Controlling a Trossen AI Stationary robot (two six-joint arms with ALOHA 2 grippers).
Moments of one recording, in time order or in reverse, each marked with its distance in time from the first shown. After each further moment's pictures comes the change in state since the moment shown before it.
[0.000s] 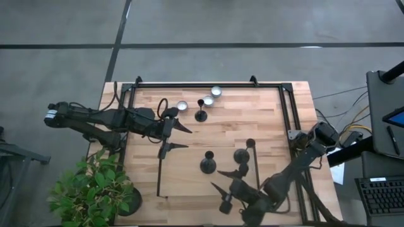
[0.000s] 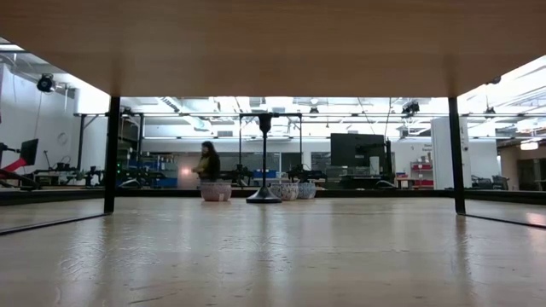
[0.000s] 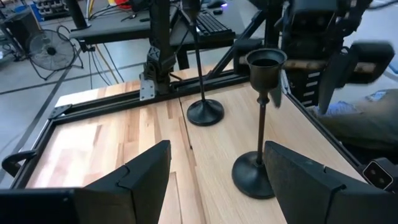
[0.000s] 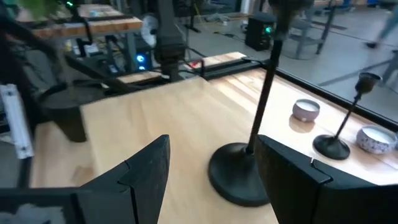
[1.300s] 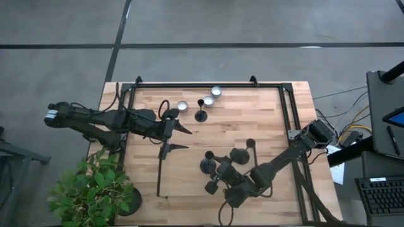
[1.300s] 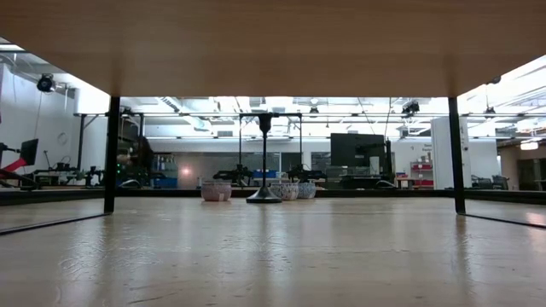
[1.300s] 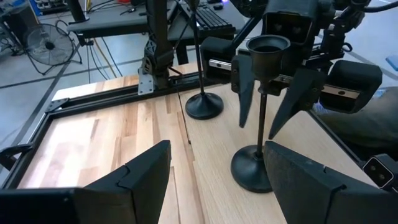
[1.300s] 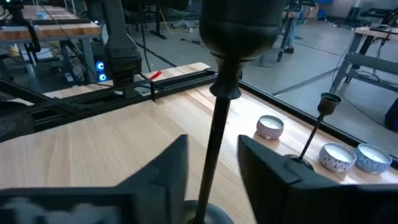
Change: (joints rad) left arm 0.001 0.000 -0.032 0.019 0.000 -0.013; right arm -0.149 0.012 -0.006 0.107 0.019 -0.147
